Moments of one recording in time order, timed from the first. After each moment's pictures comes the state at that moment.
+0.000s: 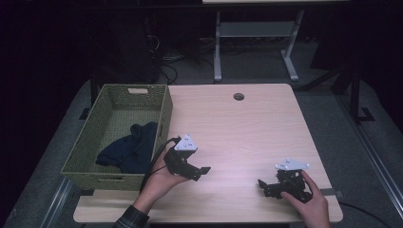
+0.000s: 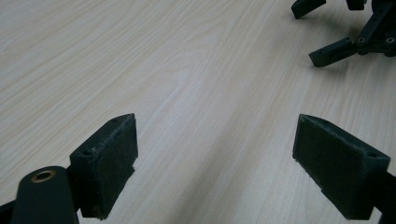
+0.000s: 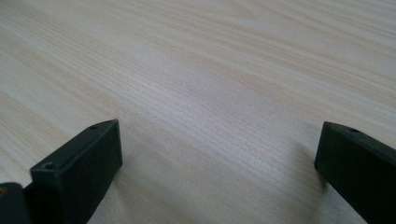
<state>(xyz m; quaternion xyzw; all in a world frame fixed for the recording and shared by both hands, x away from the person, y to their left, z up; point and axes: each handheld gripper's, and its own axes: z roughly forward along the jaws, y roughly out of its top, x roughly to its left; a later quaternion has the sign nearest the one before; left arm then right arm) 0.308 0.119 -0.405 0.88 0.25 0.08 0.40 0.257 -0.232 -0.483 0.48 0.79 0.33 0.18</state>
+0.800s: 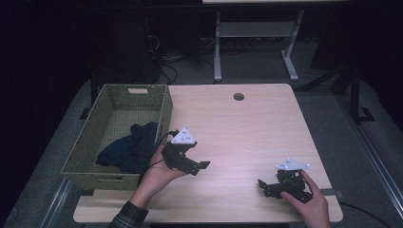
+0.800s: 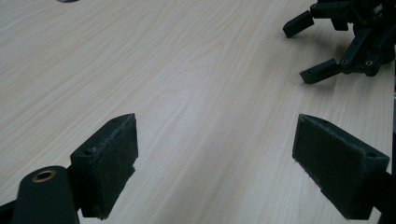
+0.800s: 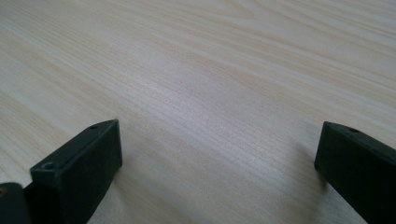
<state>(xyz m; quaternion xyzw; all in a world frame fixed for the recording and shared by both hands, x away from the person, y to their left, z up) 0.316 0.124 -0.381 0.87 0.24 0.08 0.42 0.257 -0.232 -0.483 0.48 0.79 0.33 0.18</state>
